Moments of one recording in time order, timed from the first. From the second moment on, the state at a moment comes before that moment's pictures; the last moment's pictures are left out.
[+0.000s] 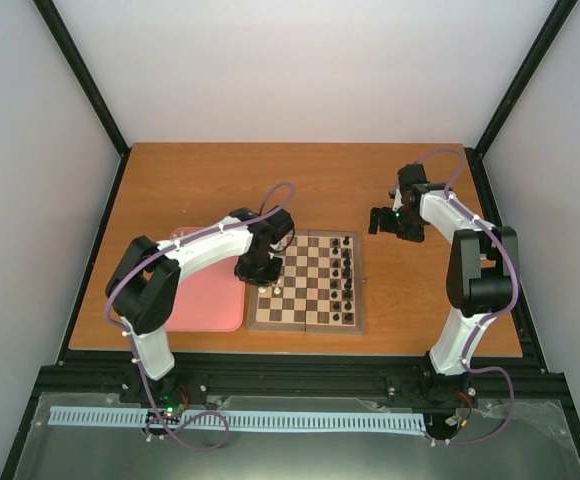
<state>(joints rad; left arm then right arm) -0.72 1.80 1.30 -1.05 0.03 -0.51 0.10 1.84 1.32 -0.76 -0.17 0.20</state>
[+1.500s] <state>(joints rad) -0.72 1.79 1.32 -1.08 0.07 -0.47 0.10 1.84 1.32 -0.75 -0.17 0.20</state>
